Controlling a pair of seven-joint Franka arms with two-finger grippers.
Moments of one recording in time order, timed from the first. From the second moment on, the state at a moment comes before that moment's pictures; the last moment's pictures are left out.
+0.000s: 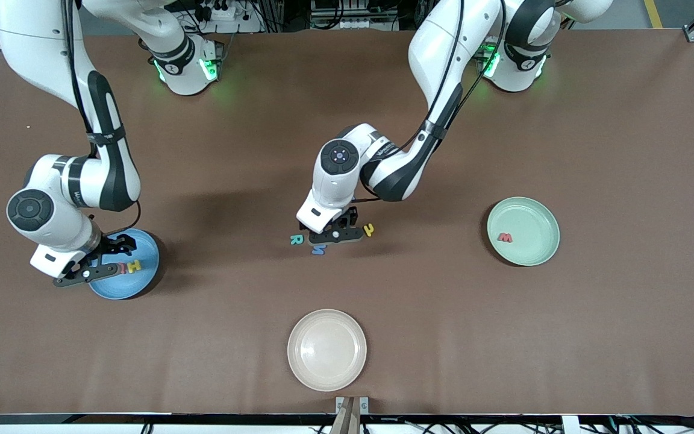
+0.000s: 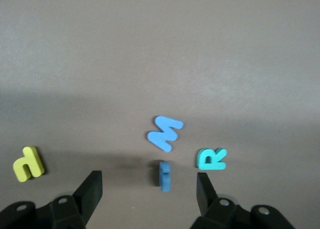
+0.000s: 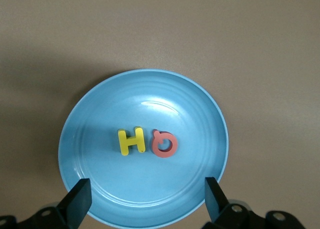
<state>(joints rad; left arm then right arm) -0.88 0.94 0.08 -1.16 -0.15 2.28 -0.91 0.37 0.49 -0.47 -1.91 0.01 2.37 -0.36</state>
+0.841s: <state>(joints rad) -0.94 1.09 0.11 -1.04 -0.15 2.28 -0.95 0.37 0.50 -0.47 -1.91 0.03 2.37 -0.36</state>
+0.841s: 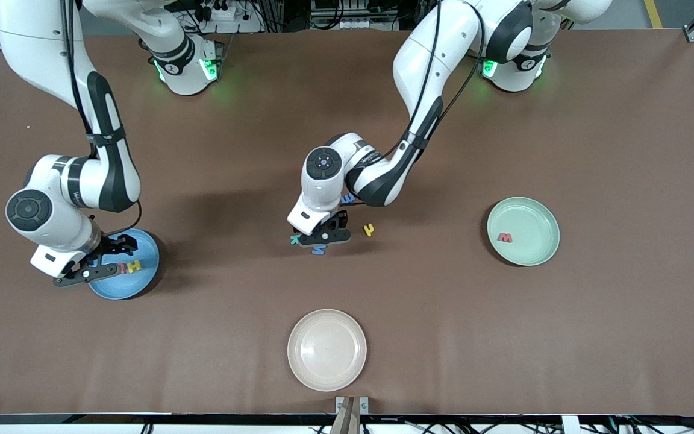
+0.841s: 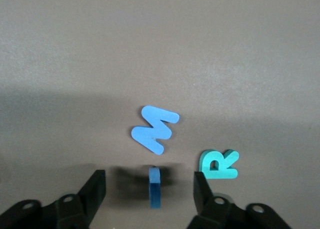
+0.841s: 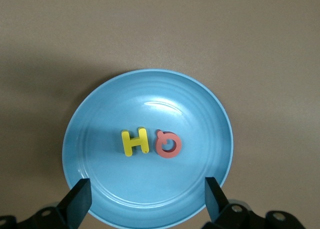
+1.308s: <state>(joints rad) -0.95 1.10 0.13 -1.03 -0.15 2.28 -0.95 0.37 0.50 -0.47 -1.91 0.03 2.37 -0.36</state>
